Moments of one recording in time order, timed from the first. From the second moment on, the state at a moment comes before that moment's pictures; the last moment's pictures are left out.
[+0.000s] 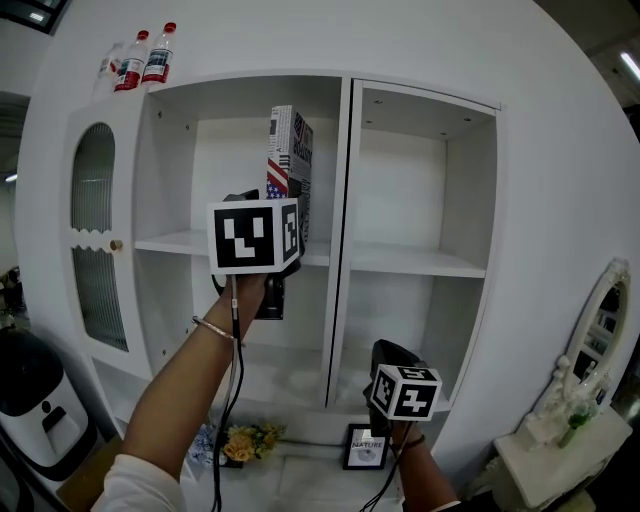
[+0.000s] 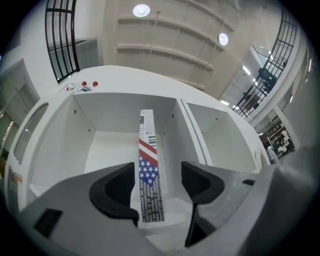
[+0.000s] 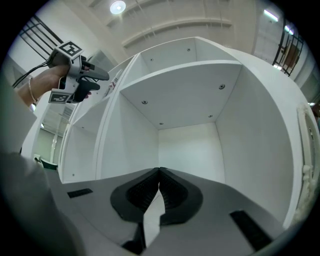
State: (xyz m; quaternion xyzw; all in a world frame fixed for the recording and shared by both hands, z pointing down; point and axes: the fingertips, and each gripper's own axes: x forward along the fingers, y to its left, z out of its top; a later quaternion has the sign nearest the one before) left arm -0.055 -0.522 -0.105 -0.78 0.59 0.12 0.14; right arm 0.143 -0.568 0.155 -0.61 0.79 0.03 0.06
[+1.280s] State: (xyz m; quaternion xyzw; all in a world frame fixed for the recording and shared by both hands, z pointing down) left arm -0.046 -0.475 0.153 -0.81 0.57 0.11 0.09; right arm 0.114 -0.489 0.272 -0.60 0.79 -0.01 0.07
